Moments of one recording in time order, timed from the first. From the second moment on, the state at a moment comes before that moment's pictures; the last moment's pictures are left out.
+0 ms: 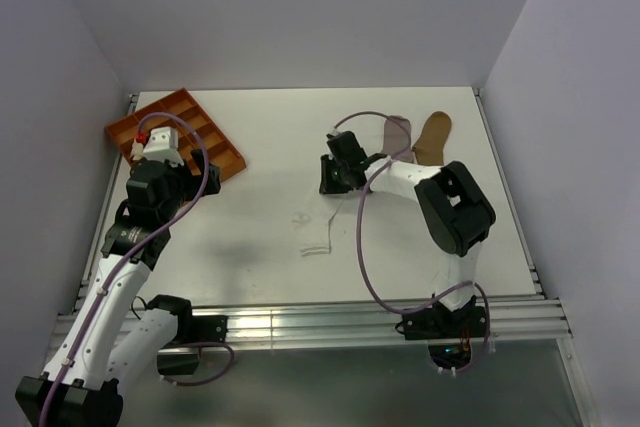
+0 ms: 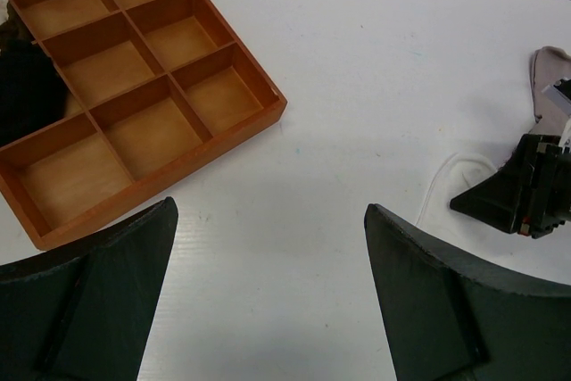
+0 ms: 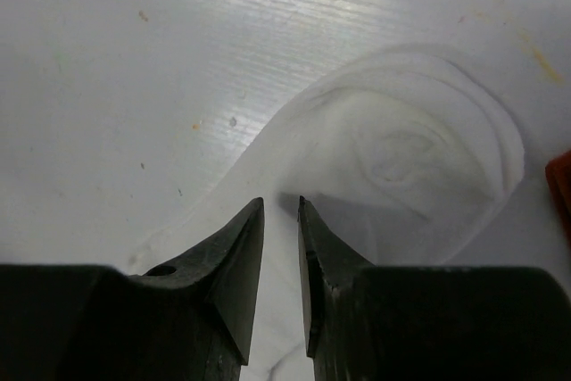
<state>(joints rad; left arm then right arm) -0.21 0.77 0.76 -0.32 -0.09 -0.31 0.57 1.90 1.16 -0.16 -0.08 0.51</state>
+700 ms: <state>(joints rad) -0.21 0.77 0.76 -0.32 -0.08 -0.31 0.85 1.75 1.04 -0.30 -0.04 0.42</state>
